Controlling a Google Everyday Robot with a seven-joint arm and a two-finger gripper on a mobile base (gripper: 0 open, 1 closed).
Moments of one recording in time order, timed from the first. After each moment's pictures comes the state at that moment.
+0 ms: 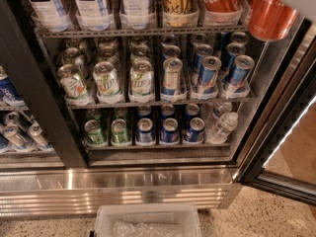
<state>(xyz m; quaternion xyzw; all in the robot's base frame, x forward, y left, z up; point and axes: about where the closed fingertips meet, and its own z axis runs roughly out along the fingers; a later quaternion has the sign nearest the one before) 0.497 -0.205 1.129 0.26 0.80 -0.14 0.52</state>
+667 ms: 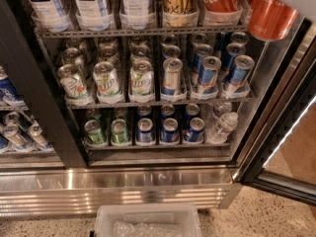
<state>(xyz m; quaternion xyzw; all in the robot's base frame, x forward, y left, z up) 0.497 -0.205 1.129 0.26 0.80 -0.14 0.52</state>
